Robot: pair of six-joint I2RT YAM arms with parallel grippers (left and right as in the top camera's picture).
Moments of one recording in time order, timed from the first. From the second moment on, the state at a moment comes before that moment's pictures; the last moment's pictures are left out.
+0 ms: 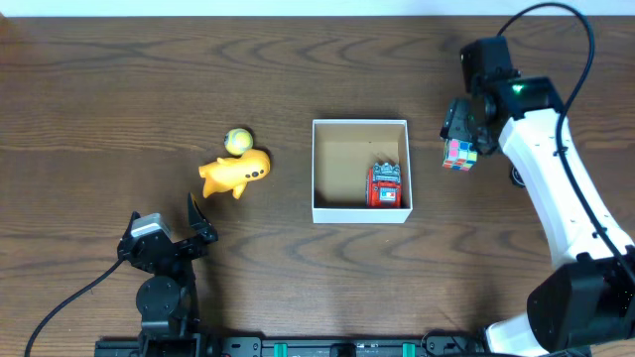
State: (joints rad) left arm 0.00 0.01 0.03 -0.12 -0.26 -0.17; right arm 0.16 1.69 1.46 -1.05 0.28 0.48
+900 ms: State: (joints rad) left arm 0.00 0.01 0.03 -0.12 -0.26 -0.17; right arm 0.11 1.69 1.18 -0.59 0.24 0.33
